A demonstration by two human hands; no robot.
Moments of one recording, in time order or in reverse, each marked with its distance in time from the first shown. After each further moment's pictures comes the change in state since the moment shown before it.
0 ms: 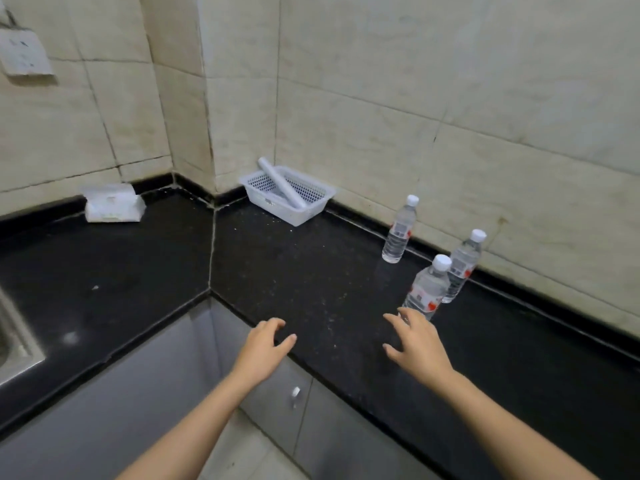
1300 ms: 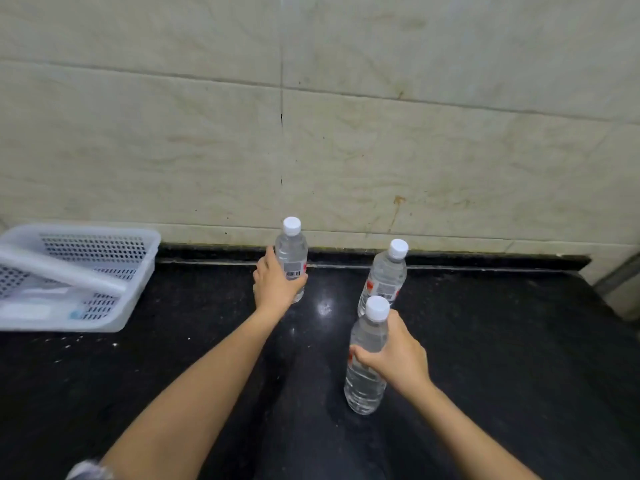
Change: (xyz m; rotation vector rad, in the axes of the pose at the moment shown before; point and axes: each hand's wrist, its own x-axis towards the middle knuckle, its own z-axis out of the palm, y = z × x) left_hand 0.373 0.215 0.160 -0.030 -0.270 0.296; right_hand 0.157 0.106 0.015 0.470 0.063 1.069
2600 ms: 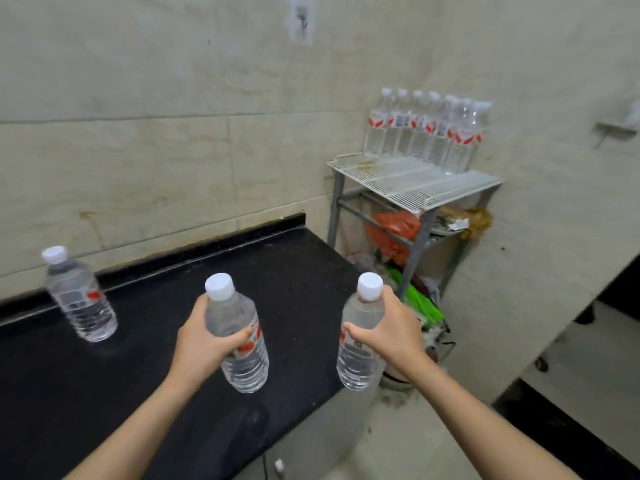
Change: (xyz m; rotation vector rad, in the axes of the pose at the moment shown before) left_hand -0.352 0.180 0.174 -0.370 -0.476 0.411; right_hand -0.243 0.314 -0.261 0.089 0.587 0.225
